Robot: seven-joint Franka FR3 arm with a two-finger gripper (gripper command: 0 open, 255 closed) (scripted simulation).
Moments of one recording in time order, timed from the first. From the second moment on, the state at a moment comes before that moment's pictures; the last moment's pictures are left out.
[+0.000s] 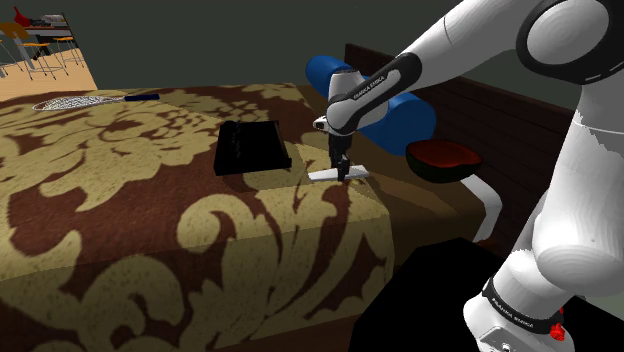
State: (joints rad) arm 0.08 0.17 -0.15 -2.14 0.02 2.31 -1.10
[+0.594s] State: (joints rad) arm 0.09 0.13 -0.15 -2.11 0.01 2.23 -1.09
